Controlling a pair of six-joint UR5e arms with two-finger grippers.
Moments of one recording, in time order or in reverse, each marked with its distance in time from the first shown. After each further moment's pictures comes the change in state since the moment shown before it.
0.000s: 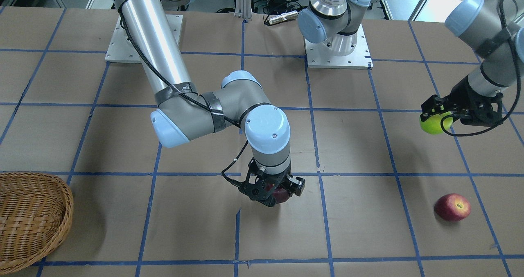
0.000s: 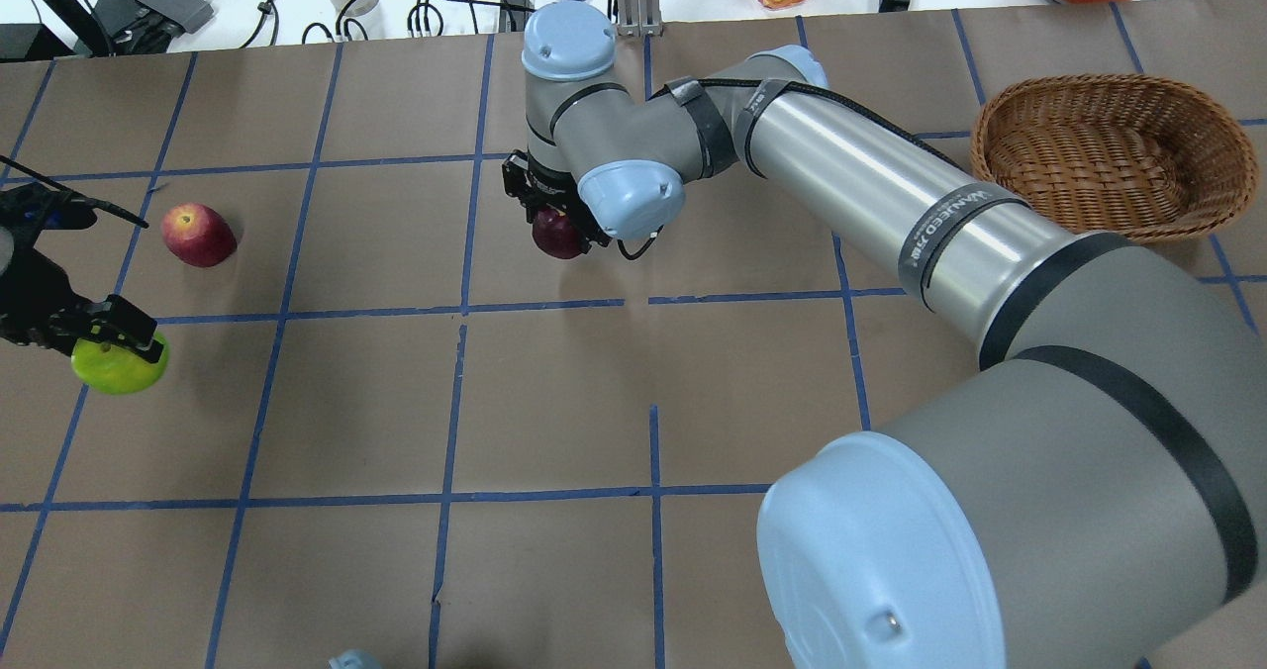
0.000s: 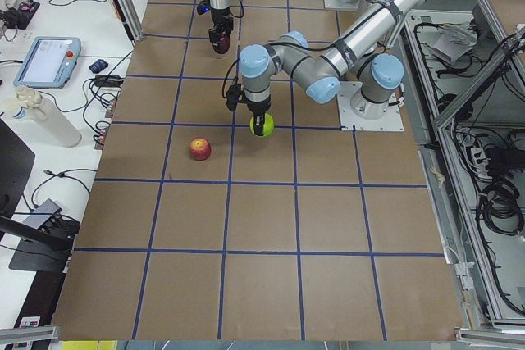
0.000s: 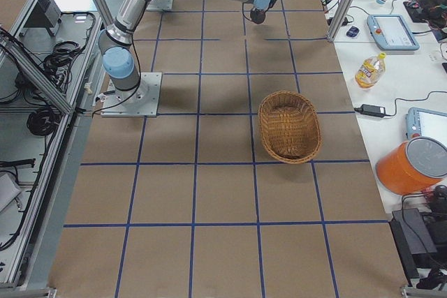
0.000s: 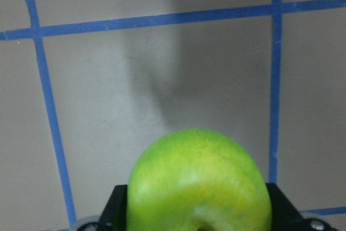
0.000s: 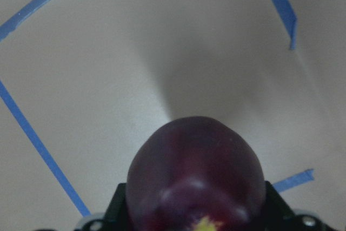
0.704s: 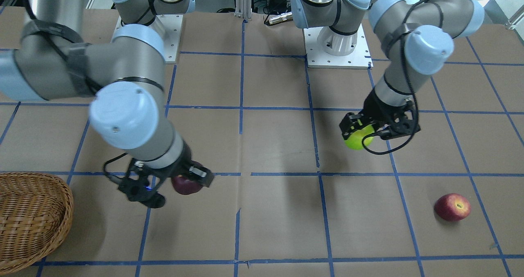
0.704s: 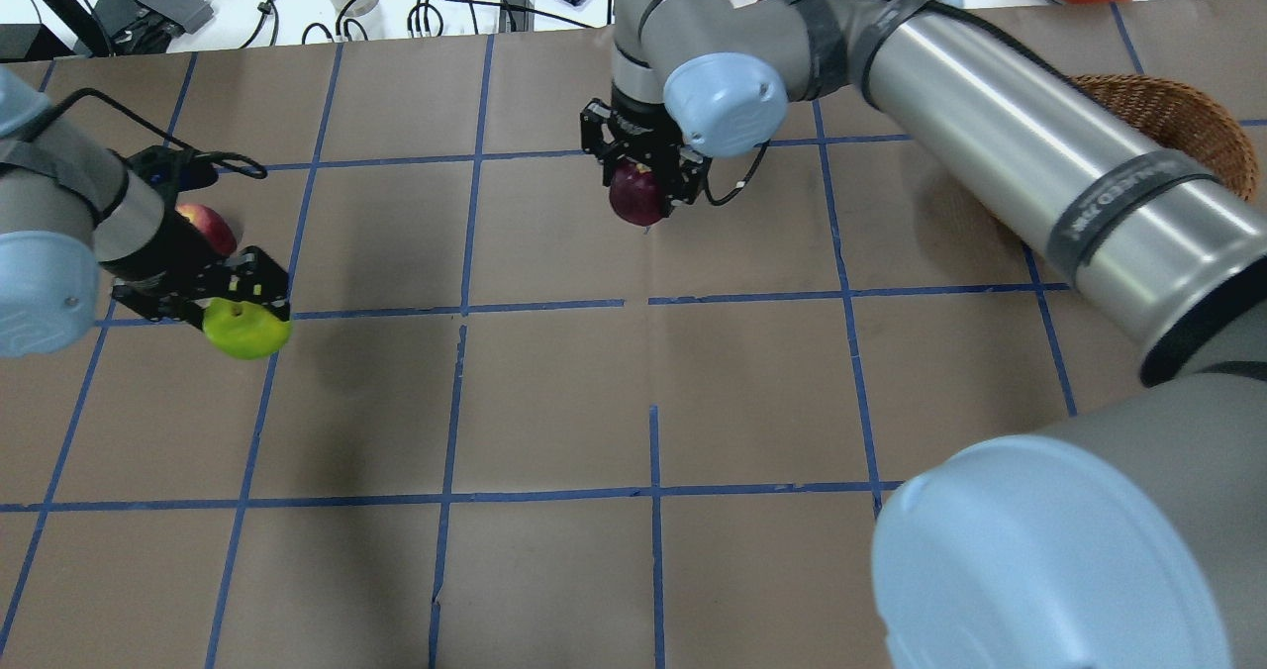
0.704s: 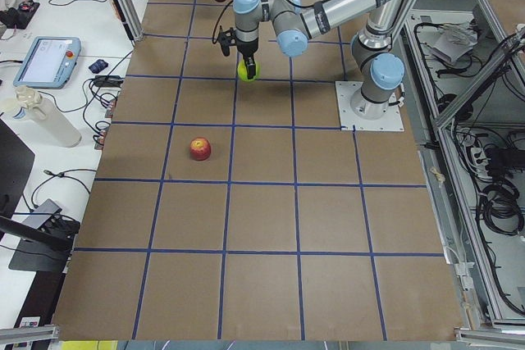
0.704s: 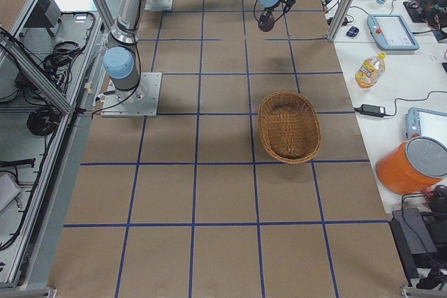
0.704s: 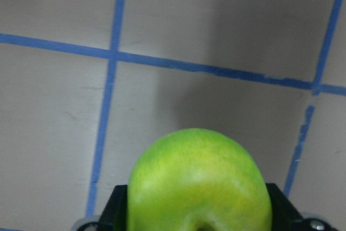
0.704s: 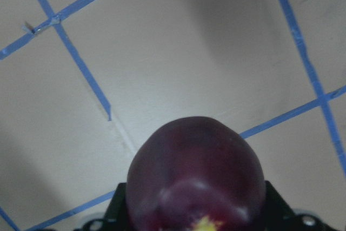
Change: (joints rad) left arm -0.498 -0.025 -0.007 0.127 -0.079 -0.813; right arm -0.324 -0.222 0.015 0.390 -0.014 -0.410
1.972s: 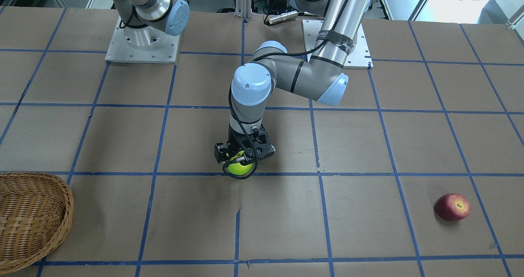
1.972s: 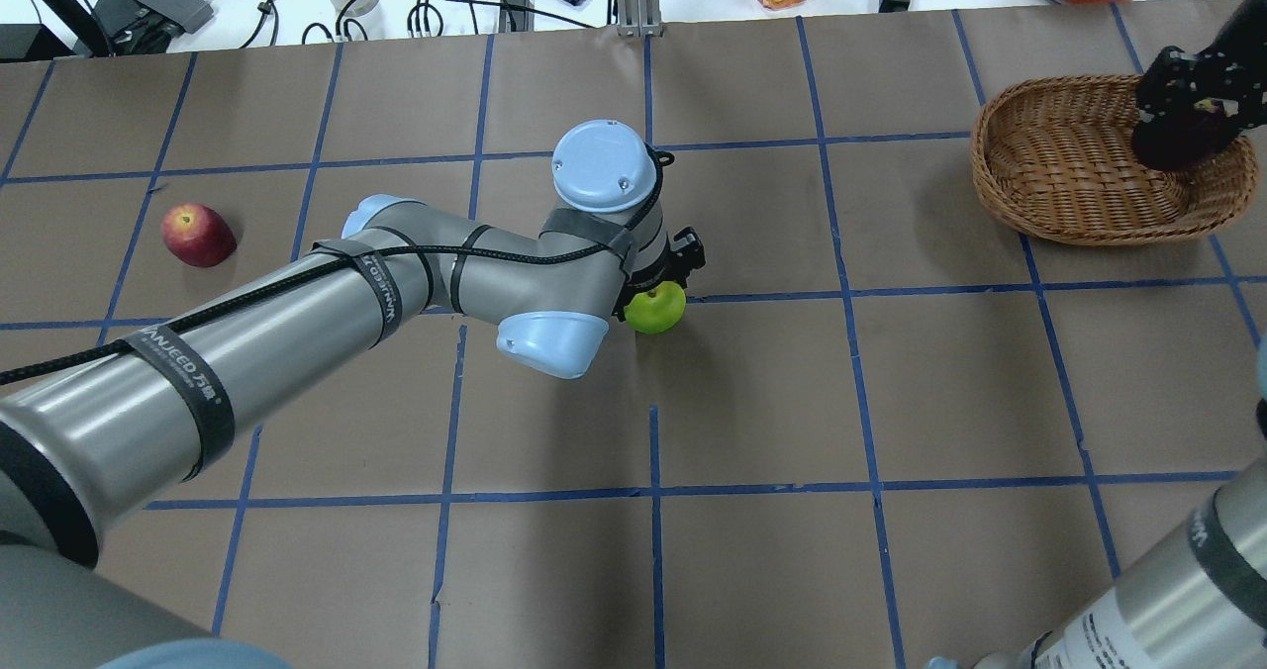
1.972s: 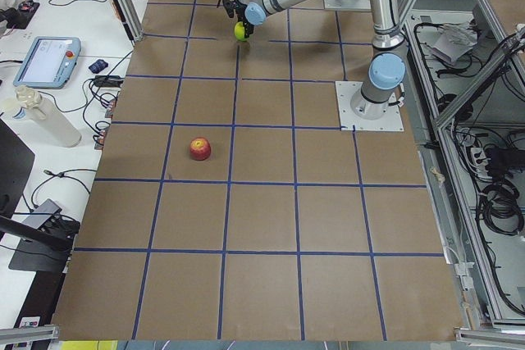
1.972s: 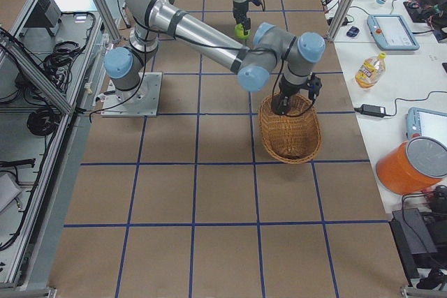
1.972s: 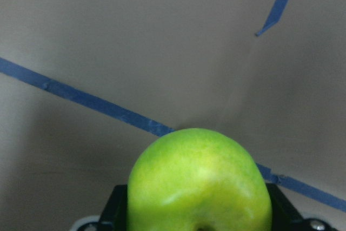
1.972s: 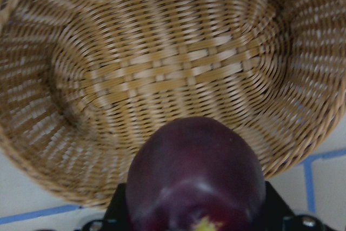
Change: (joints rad) left arm -0.509 -0.398 0.194 0.306 0.016 -0.673; right arm -0.643 0.076 0.001 -0.110 -0.140 -0.907
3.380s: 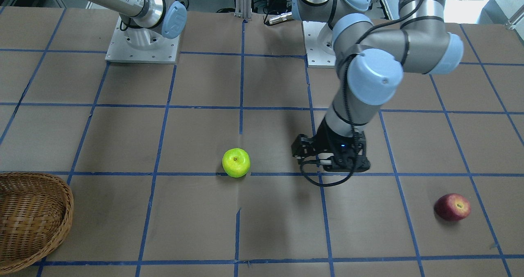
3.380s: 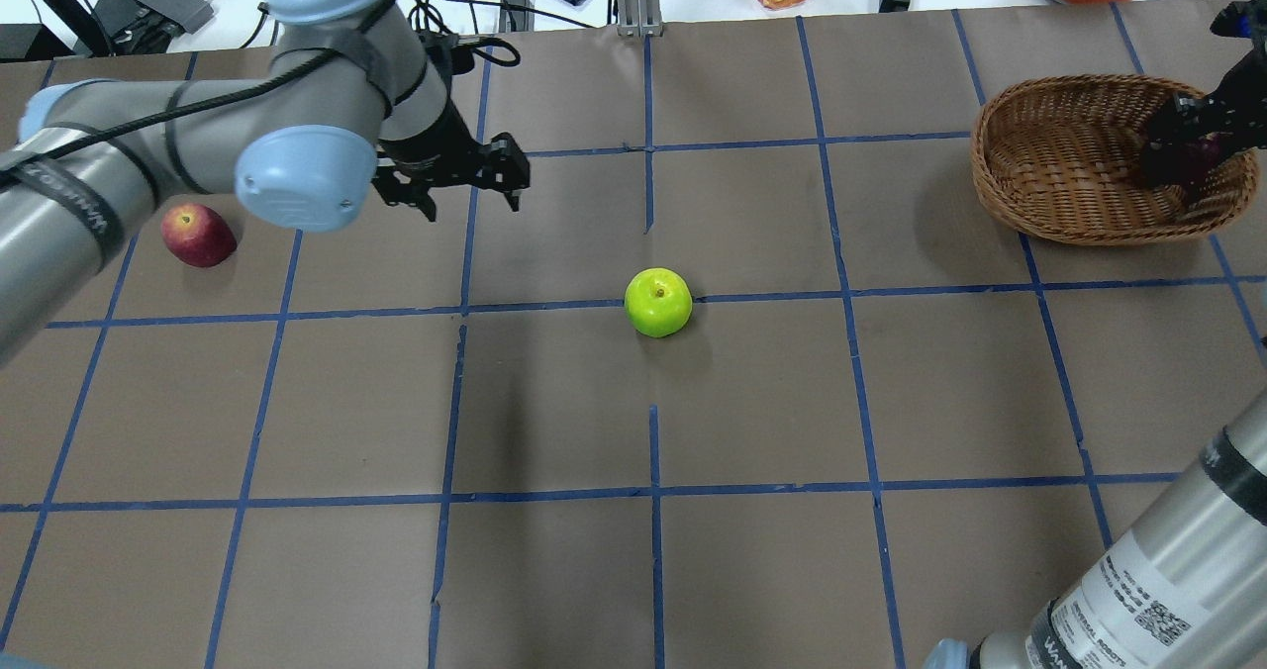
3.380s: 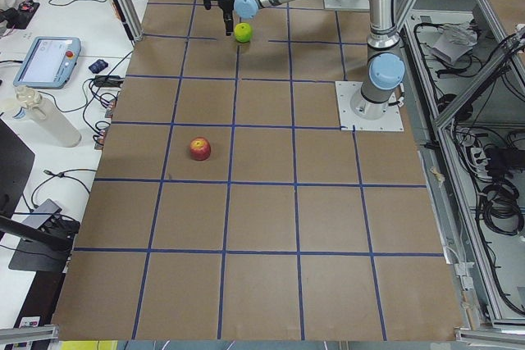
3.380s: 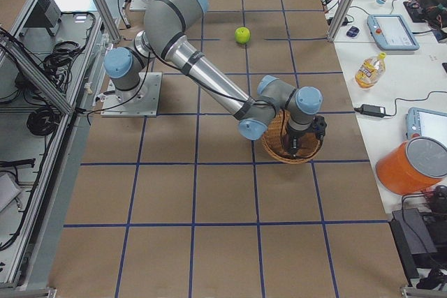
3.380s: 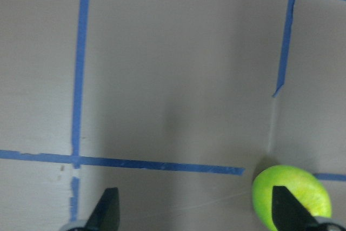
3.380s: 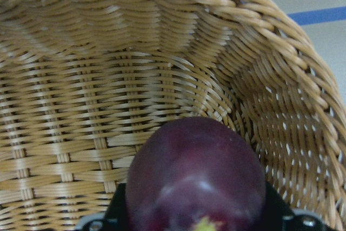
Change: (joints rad) left arm 0.394 0.203 0.098 -0.397 -0.039 0.836; right arm -0.054 0.164 -0.012 -0.257 0.063 -0.121
